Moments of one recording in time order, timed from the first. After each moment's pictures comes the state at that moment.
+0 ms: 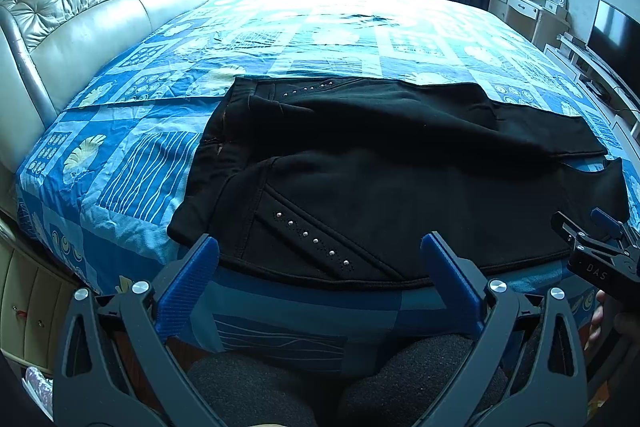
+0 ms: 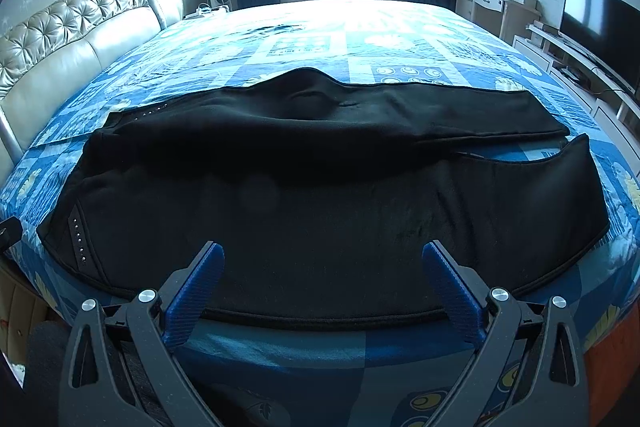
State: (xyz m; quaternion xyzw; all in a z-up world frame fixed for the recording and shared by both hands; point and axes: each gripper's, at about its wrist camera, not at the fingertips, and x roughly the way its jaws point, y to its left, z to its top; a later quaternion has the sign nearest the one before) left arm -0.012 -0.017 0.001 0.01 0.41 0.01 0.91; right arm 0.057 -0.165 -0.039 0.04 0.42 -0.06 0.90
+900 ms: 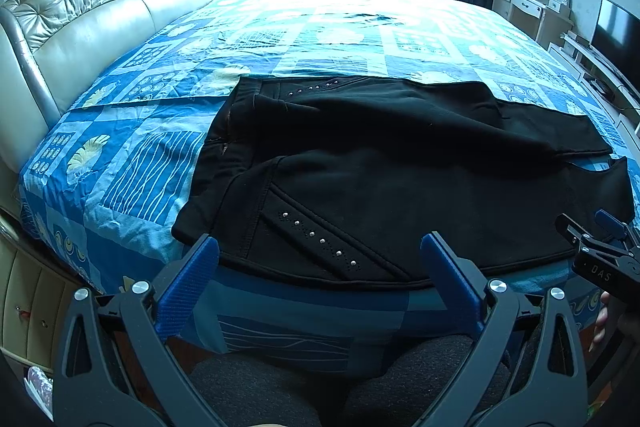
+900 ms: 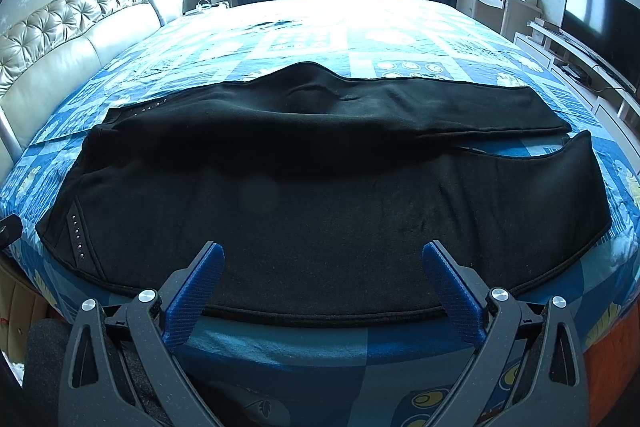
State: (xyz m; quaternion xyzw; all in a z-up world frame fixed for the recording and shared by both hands) left arm -0.010 -0.015 -0.002 0.02 0.41 0.02 0.91; right arm 0.059 -0.166 -0.039 0.04 0.42 -0.06 0.90
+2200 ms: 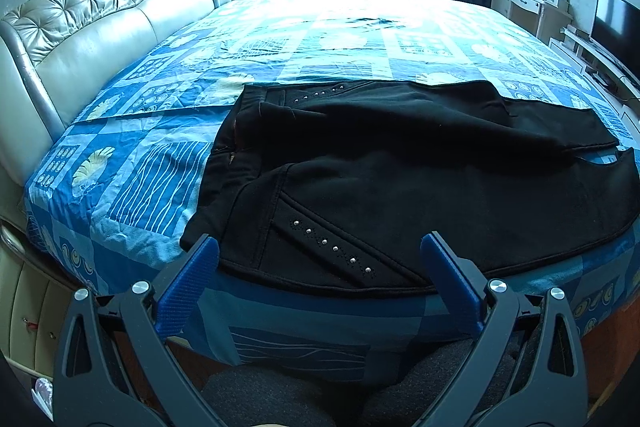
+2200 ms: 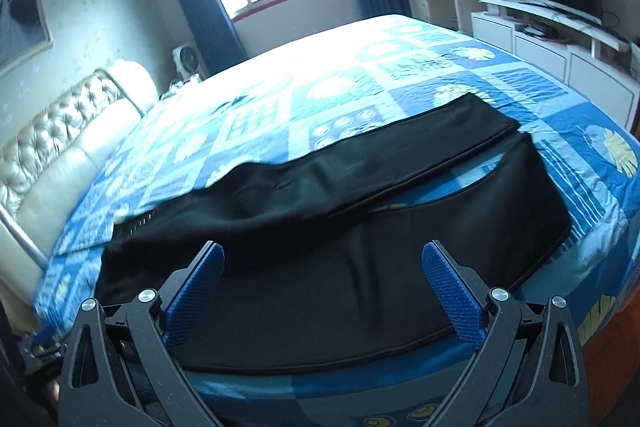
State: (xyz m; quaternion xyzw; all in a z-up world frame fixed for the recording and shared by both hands) left arm -0.006 -0.010 -0.007 0.04 0.40 0.02 0.91; right arm 0.026 -0.326 0.034 0.23 0.32 -0.11 0.91
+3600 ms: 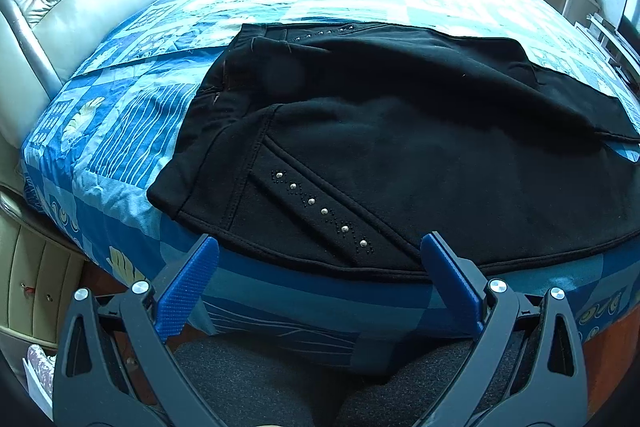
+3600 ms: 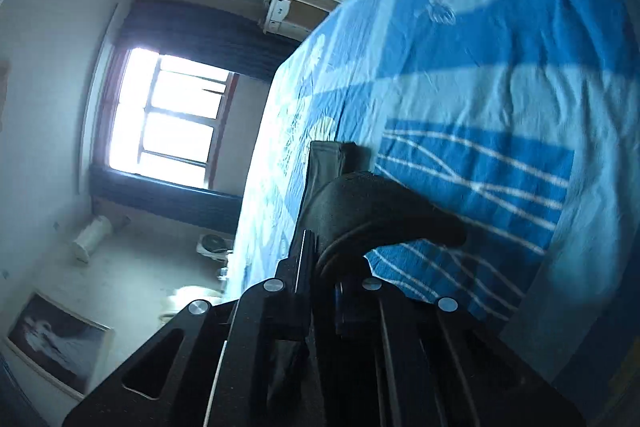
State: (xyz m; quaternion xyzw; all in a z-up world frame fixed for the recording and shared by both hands) left arm 0.014 -0.024 -0.050 0.02 0.48 0.05 0.88; right arm 0.005 -0.555 -0.039 0.49 0.17 -0.18 0.84
